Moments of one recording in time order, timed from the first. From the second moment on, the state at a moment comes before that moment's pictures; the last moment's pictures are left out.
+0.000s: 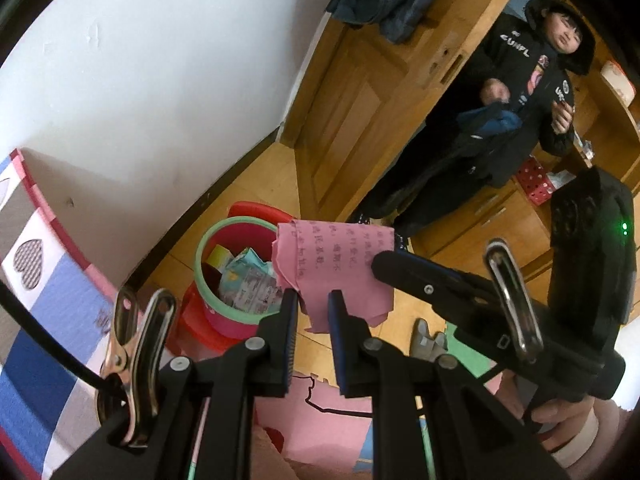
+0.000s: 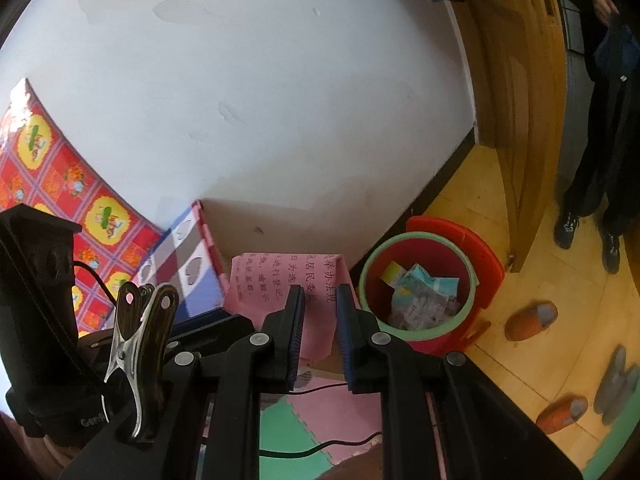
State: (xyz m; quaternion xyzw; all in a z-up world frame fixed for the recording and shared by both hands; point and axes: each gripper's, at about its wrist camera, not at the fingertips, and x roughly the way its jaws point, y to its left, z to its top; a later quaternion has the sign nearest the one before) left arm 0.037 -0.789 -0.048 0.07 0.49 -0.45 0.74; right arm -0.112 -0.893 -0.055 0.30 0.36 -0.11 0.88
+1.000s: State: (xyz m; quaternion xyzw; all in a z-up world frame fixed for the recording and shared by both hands) left arm 0.103 -0.890 -0.206 0.07 0.57 -0.34 0.74; right arm -0.013 -1.016 -0.216 0.30 0.48 -0.05 0.82
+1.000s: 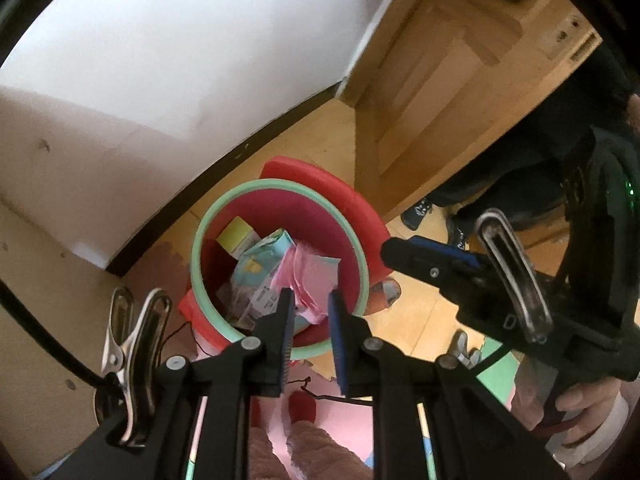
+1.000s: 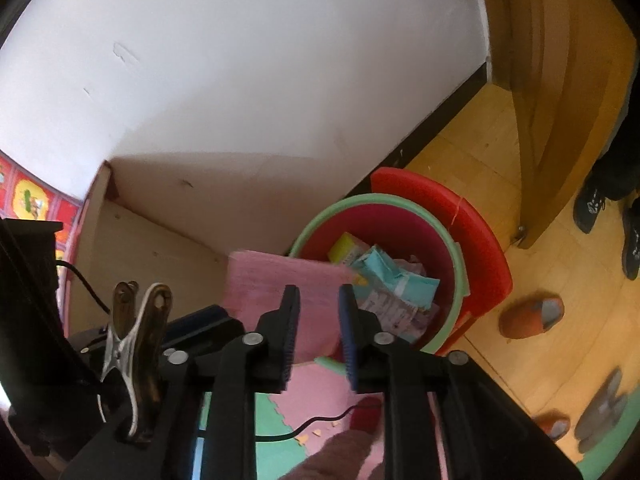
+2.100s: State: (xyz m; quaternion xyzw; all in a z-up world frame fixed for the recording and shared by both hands) left arm 0.079 -0.878 -0.141 0.04 0.58 -0.21 0.79; right arm -0.063 -0.984 -0.144 0.19 0.48 -0.05 0.86
